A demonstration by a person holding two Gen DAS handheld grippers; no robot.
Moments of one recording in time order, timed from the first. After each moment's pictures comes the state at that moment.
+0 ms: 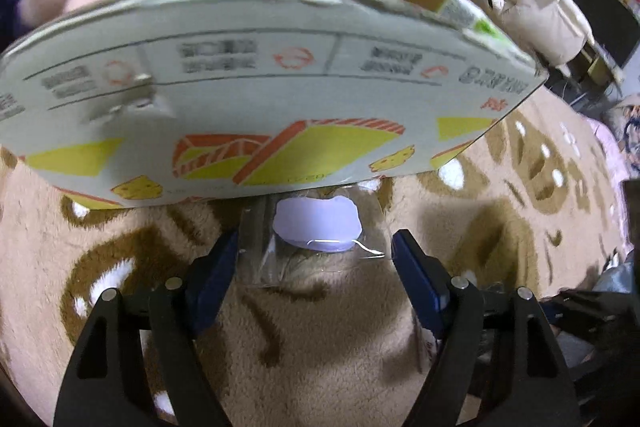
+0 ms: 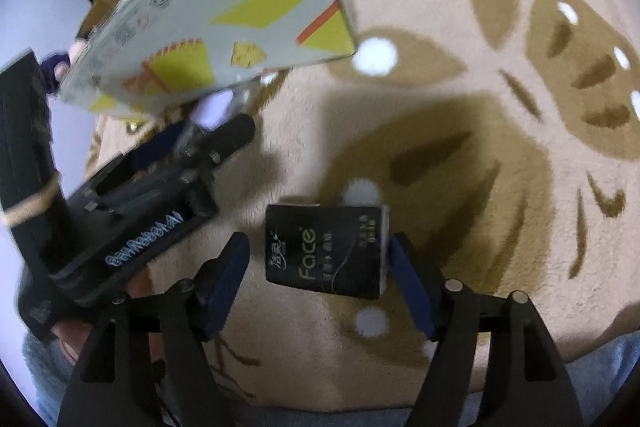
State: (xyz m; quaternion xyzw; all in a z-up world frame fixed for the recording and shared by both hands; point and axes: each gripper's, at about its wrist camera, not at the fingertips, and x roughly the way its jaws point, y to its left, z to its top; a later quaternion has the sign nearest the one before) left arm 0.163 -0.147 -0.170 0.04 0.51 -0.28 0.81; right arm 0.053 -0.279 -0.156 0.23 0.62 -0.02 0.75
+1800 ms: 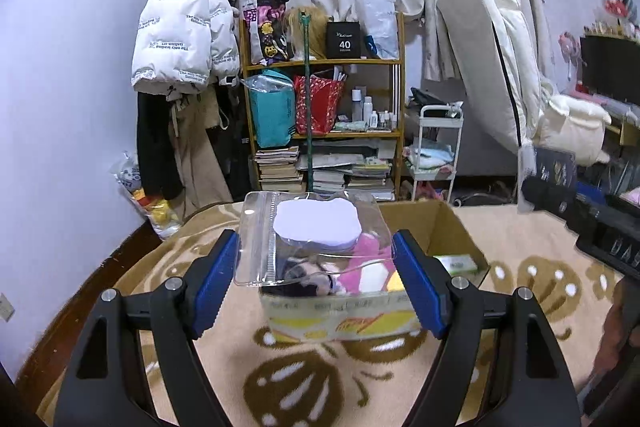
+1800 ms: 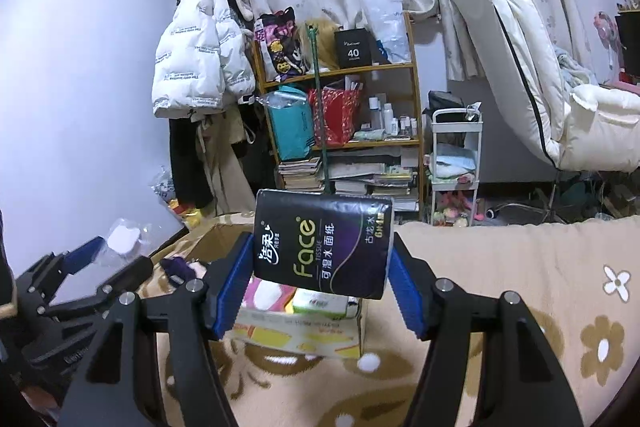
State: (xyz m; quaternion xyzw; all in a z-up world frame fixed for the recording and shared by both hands) left arm 0.084 -0.065 0.013 0.05 0.20 -0.15 0.97; right arm 0.029 -0.262 0.023 0.09 0.19 -0.04 0.98
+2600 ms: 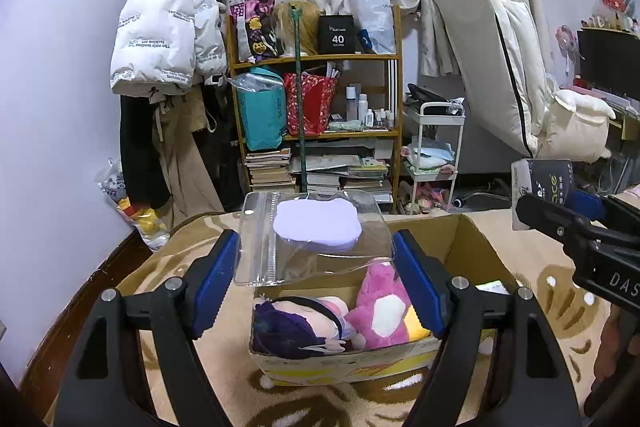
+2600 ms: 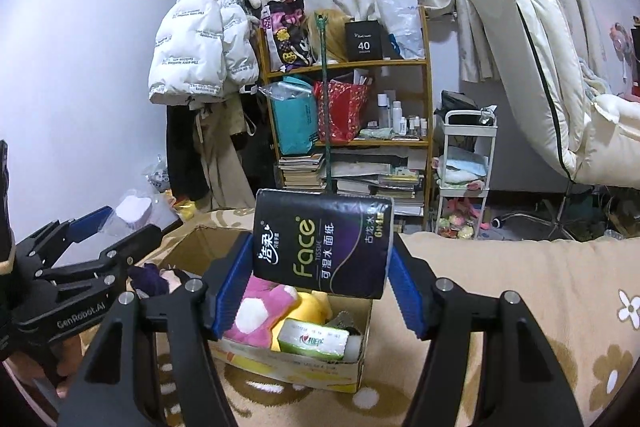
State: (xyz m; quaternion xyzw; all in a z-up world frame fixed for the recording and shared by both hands) left arm 0.148 -0.084 -0.006 0.06 0.20 -0.17 0.96; right arm 0.083 -0.266 0.006 0.06 0.20 -0.03 0.98
